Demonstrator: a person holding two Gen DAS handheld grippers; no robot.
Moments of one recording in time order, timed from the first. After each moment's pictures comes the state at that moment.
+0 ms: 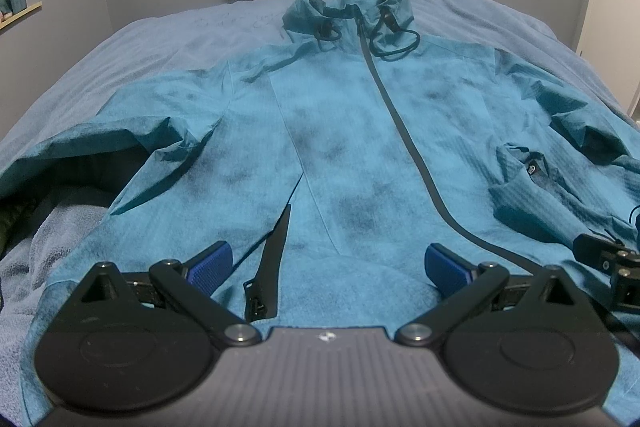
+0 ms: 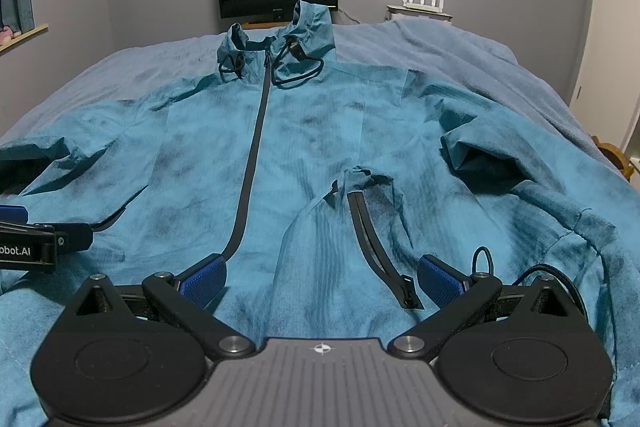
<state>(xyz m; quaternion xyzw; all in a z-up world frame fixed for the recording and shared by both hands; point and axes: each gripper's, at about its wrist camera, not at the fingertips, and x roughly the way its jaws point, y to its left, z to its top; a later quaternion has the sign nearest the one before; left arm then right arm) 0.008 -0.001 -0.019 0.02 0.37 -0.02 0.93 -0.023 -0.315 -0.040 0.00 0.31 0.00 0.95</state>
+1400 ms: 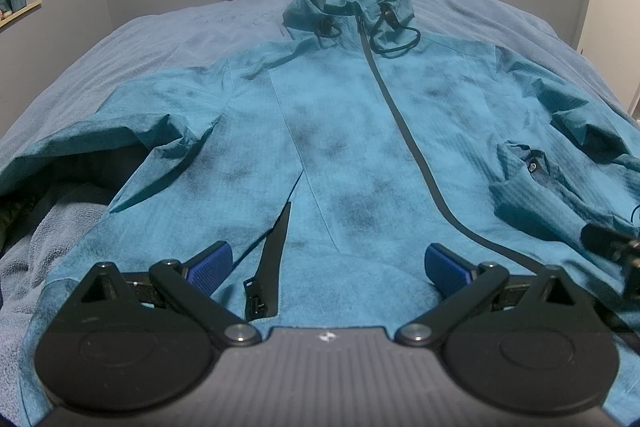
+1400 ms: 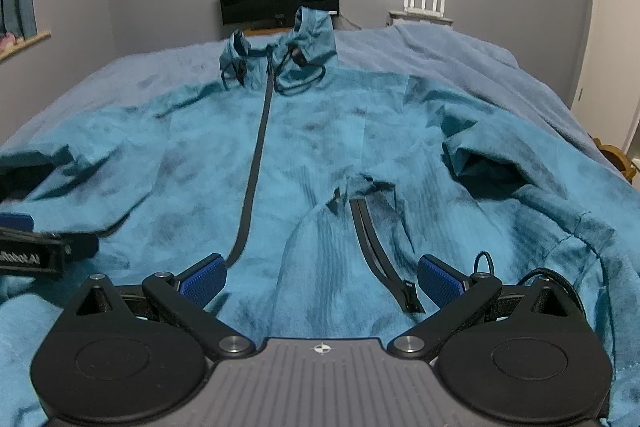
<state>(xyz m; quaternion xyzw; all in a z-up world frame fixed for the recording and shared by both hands) 0.010 0.000 -0.017 0.02 0.38 -0.02 0.93 -0.027 -0.317 -0.037 0.01 0.30 0.01 0.95</state>
